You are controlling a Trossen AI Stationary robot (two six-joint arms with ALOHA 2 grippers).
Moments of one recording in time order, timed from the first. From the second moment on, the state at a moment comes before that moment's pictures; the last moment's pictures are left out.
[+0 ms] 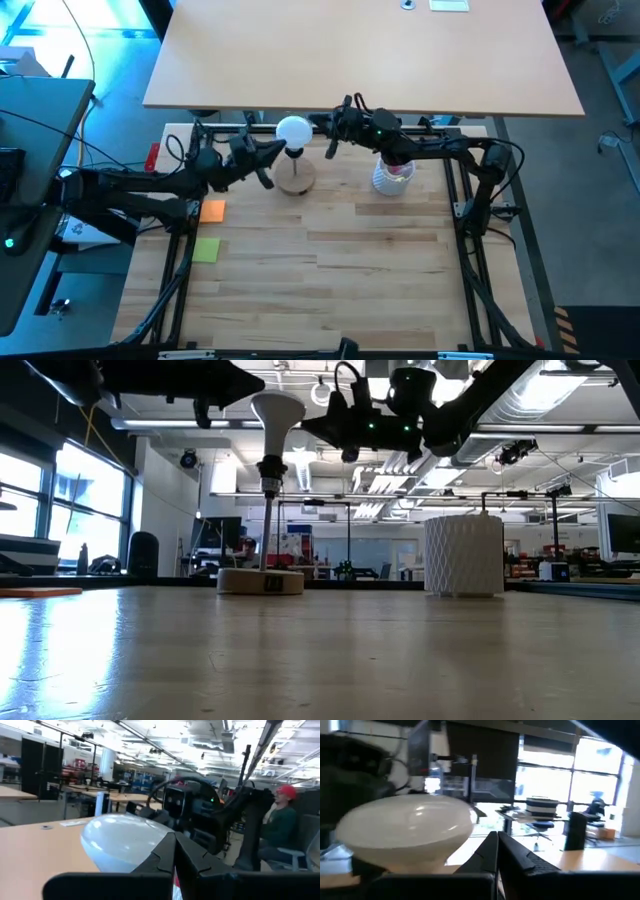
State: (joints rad) left arm 0.22 1.04 0.53 0.74 -0.27 -0.12; right arm -0.47 1.83 1.10 0.96 -0.21 -0.04
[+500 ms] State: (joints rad) left arm 0.18 0.88 0.53 0.49 -0.71 0.06; right arm -0.48 1.83 1.10 0.99 -0.47 -0.05
